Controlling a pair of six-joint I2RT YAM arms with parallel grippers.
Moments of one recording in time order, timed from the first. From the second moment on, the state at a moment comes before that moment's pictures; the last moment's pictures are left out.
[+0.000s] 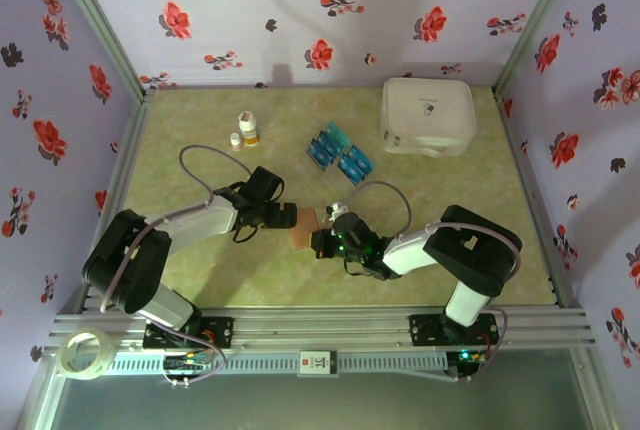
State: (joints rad) left arm -0.65 1.54 0.81 -0.40 -0.11 -0.54; right arm 0.98 1.69 0.50 0.59 -0.05 0.82
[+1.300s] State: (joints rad) left arm -0.69 1.58 0.78 -0.35 -0.20 -0.56; right arm 0.85 1.65 1.00 -0.35 0.03 0.60
